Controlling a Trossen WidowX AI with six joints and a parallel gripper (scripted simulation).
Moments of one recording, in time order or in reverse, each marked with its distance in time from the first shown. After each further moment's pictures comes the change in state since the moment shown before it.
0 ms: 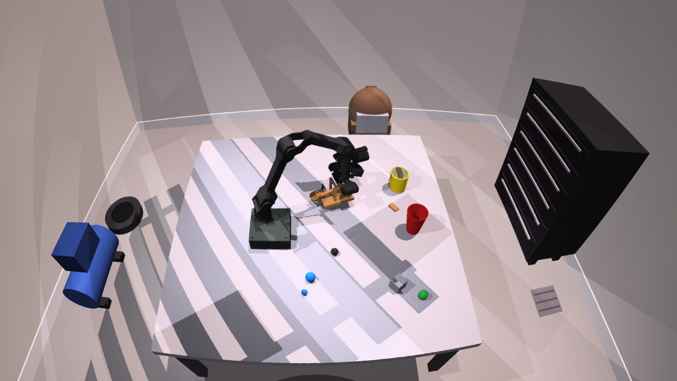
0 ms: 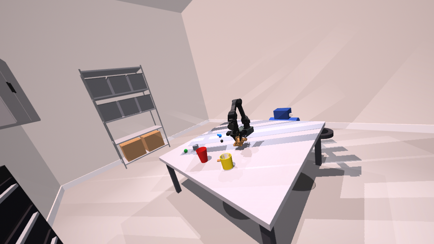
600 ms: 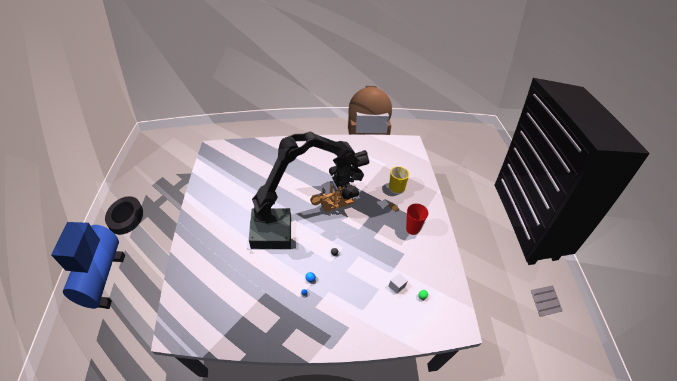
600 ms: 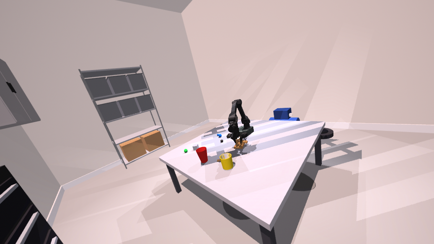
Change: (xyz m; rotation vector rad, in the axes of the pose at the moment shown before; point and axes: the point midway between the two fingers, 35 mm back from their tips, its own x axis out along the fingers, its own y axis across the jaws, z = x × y) arm 0.024 0.000 0.003 0.003 -0.007 0.000
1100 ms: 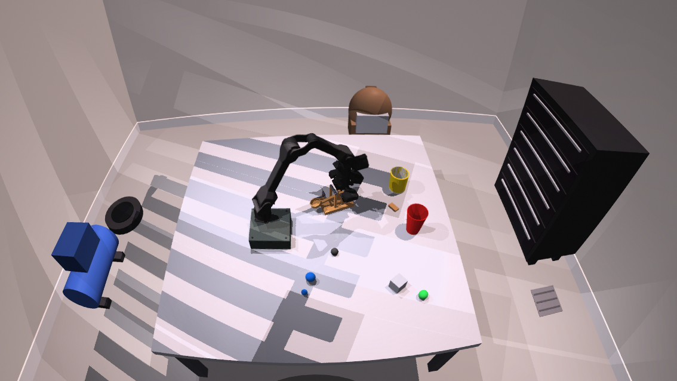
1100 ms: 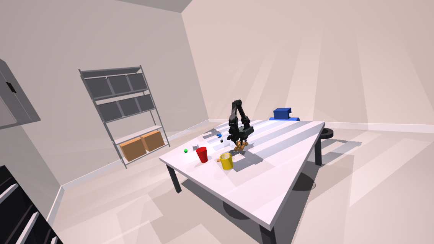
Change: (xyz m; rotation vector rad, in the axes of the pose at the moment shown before) arm 0.019 0.000 -0.001 0.002 0.002 -0.001
